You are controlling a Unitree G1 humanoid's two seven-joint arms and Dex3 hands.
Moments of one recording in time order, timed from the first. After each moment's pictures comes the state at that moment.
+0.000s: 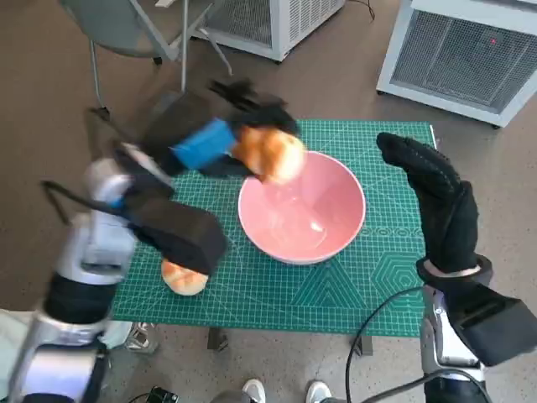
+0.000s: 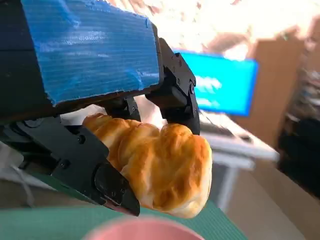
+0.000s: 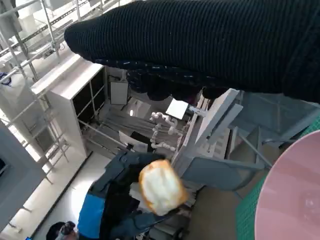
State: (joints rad) left arm -0.83 0.46 -0.27 0.10 0.44 -0.18 -0.37; right arm -0.34 -0.18 -0.08 0.05 0.15 -0.49 0.24
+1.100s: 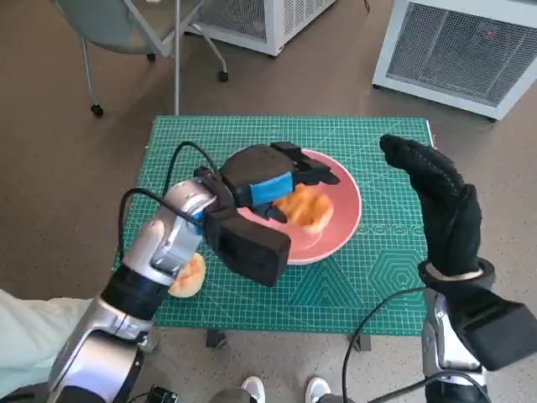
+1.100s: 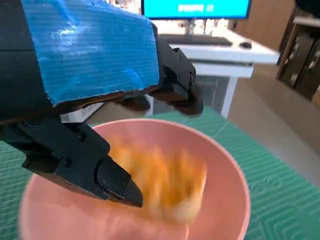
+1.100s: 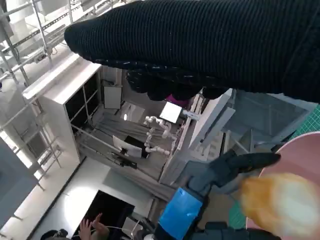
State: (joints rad) left arm -0.82 0.40 -0.40 0.33 0.57 -0.22 -0.43; right arm -0.32 -0.17 -0.08 0.02 0.15 -0.47 0.23
